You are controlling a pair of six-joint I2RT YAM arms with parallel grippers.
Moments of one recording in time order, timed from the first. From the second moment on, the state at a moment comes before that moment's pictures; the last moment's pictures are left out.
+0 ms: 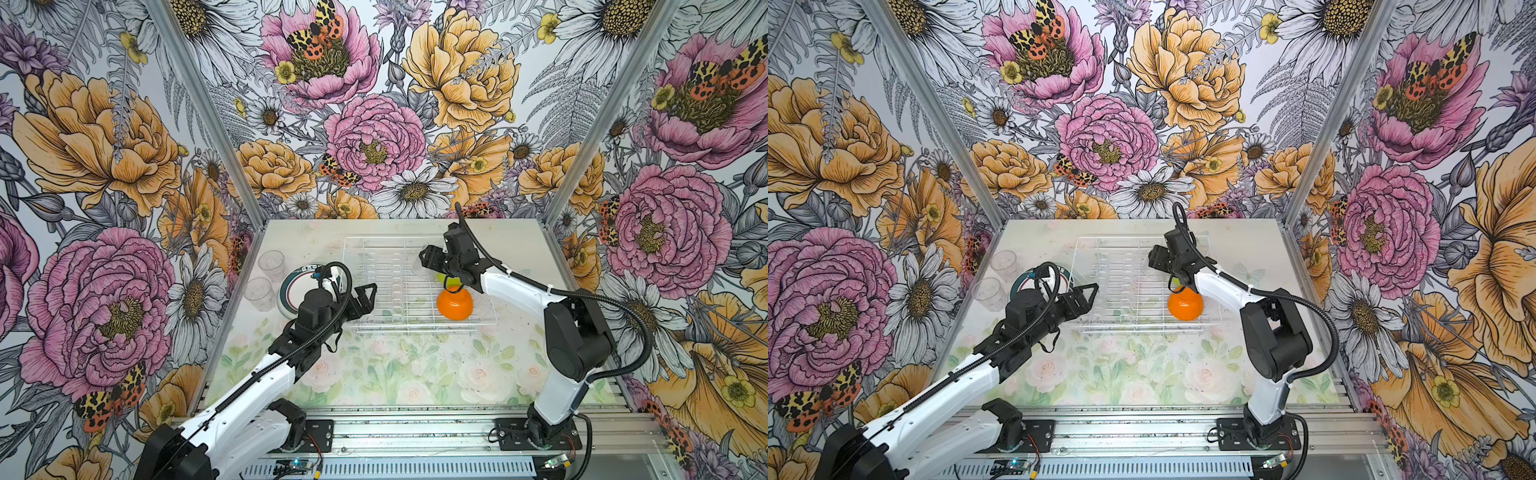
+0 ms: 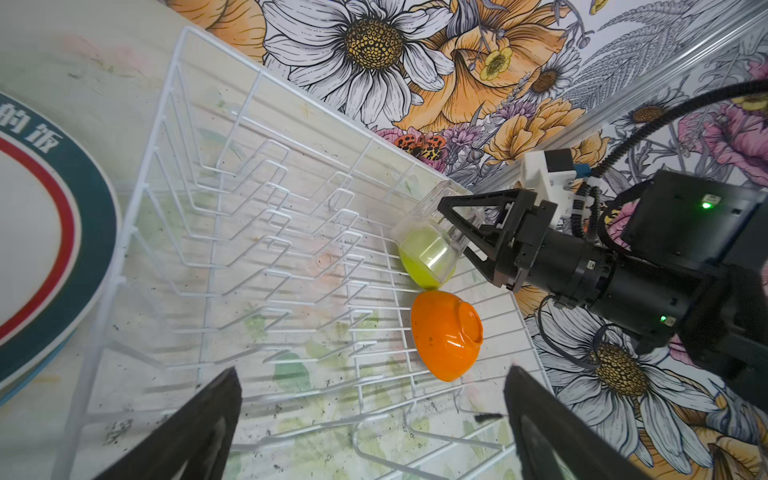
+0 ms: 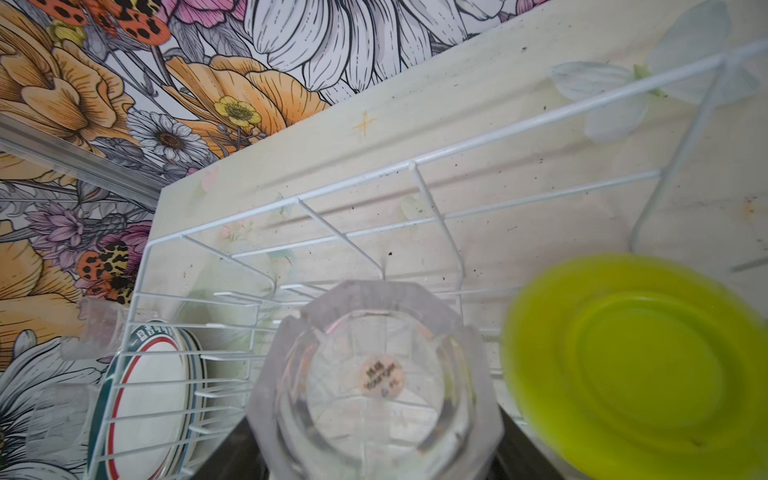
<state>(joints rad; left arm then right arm) -0.49 0.95 0.53 0.11 0.06 -0.76 0.47 1.76 1.26 -0.14 -0.05 0.68</state>
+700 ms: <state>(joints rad) -0.56 1.27 0.63 0.52 0.25 -0.80 0.49 1.66 1.15 0.19 -0.30 0.96</state>
